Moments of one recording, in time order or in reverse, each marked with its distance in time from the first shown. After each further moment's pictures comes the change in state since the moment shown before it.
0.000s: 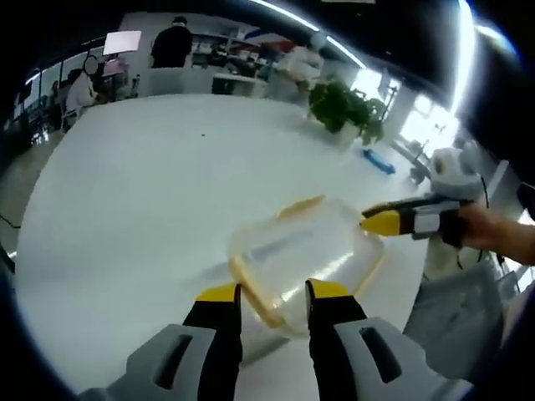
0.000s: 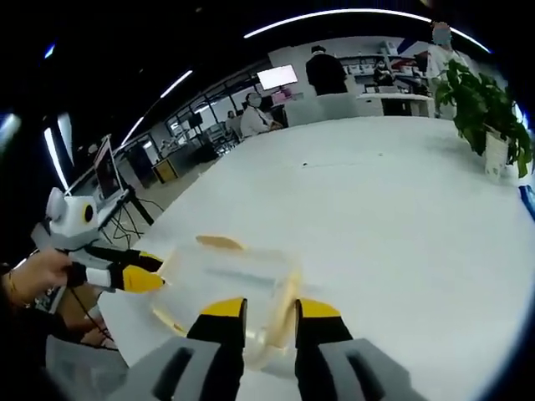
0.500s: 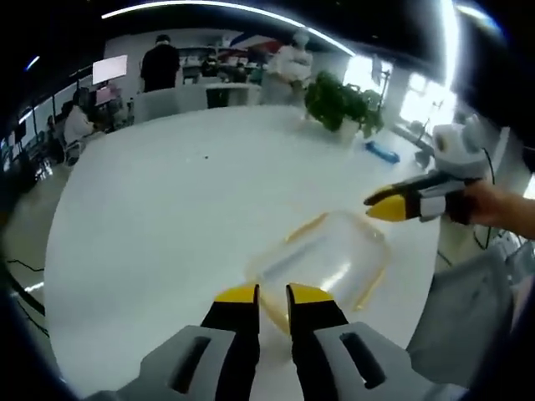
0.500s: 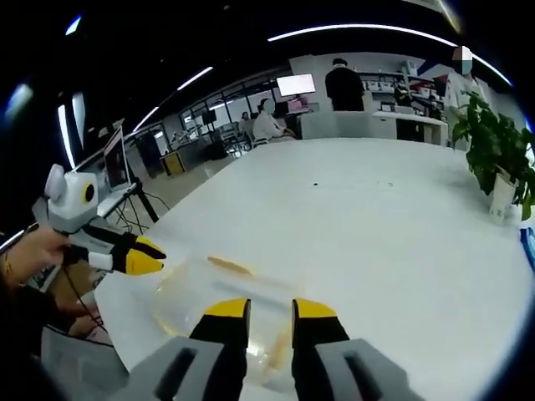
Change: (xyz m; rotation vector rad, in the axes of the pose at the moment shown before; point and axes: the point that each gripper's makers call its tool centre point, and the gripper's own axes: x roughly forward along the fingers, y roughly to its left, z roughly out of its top) left arm -0.015 0.003 0.028 0.145 -0.020 0.058; right arm -0.003 0.011 0.029 -0.073 -0.039 0.027
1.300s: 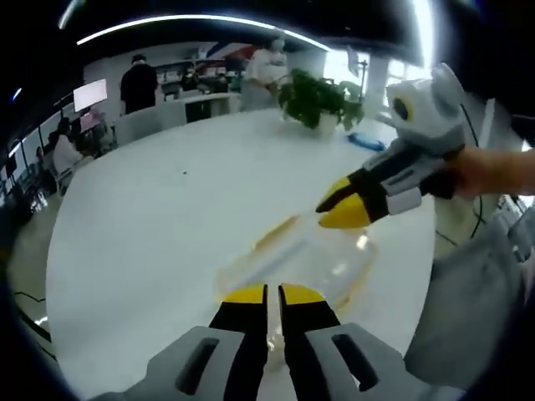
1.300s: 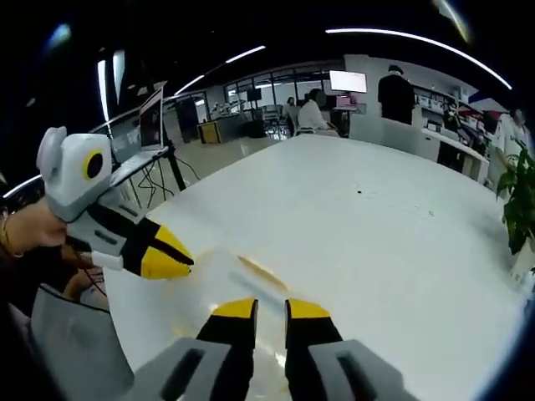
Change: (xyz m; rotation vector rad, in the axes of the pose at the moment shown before) left arm 0.012 -0.033 0.000 0.129 -0.023 -0.027; right arm 0.026 0.032 0.006 -0.241 0.095 0.132
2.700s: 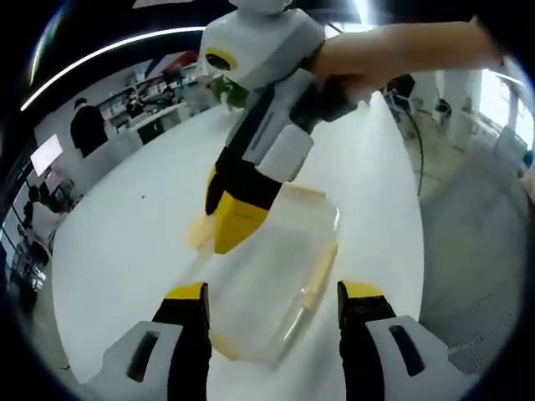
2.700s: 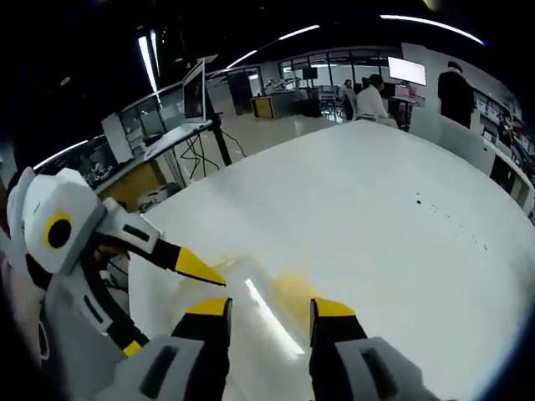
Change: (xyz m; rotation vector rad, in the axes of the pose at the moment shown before) left arm 0.016 -0.038 -0.023 0.324 0.063 -0.098; right arm 0.042 0.018 0.017 -0.157 0.146 0.277
